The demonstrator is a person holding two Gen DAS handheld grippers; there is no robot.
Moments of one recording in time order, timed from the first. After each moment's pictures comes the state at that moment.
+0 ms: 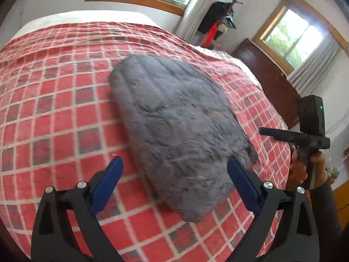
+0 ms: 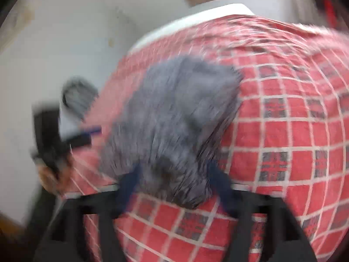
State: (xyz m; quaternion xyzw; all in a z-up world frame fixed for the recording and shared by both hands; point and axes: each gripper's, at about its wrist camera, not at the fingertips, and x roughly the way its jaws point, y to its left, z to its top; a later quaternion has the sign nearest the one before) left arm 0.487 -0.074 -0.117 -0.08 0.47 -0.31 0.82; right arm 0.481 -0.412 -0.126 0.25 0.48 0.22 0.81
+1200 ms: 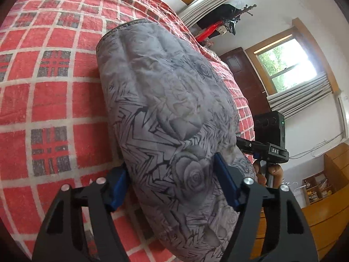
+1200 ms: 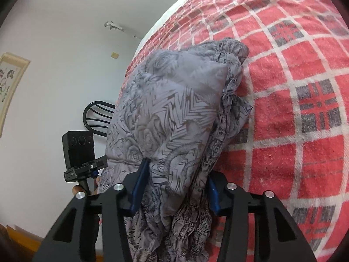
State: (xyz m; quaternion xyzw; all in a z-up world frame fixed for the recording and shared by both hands) left arm 0.566 -0.103 -0.192 -0.22 0.53 -0.36 0.73; right arm 0.576 -0.375 -0.200 0.33 0.51 0.29 0.74
